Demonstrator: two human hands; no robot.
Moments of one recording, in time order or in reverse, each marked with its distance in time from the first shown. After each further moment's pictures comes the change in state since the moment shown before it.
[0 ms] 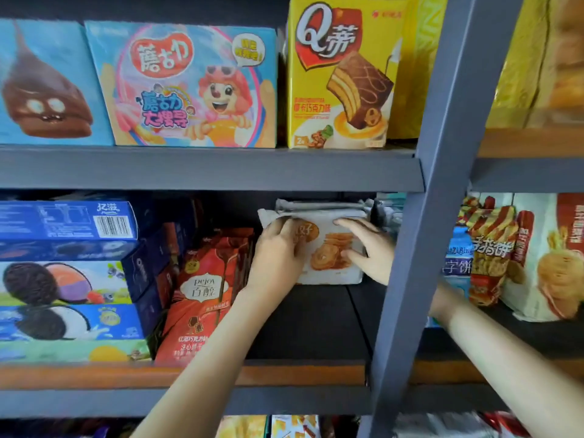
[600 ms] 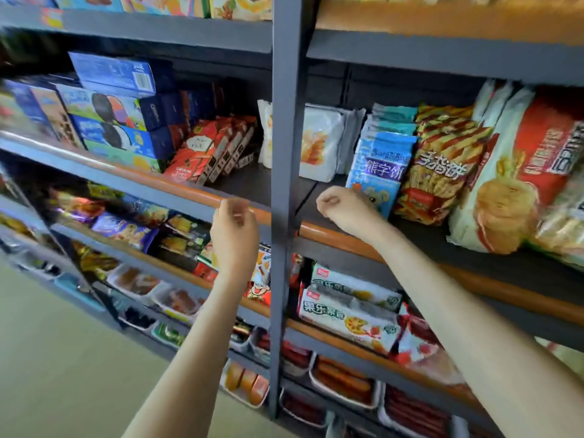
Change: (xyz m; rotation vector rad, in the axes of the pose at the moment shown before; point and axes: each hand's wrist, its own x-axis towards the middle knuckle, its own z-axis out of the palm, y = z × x) left_hand -0.179 0.158 0.041 -0.037 0.559 -0.792; right_hand -0.113 0.046 -0.035 0.207 -0.362 0.061
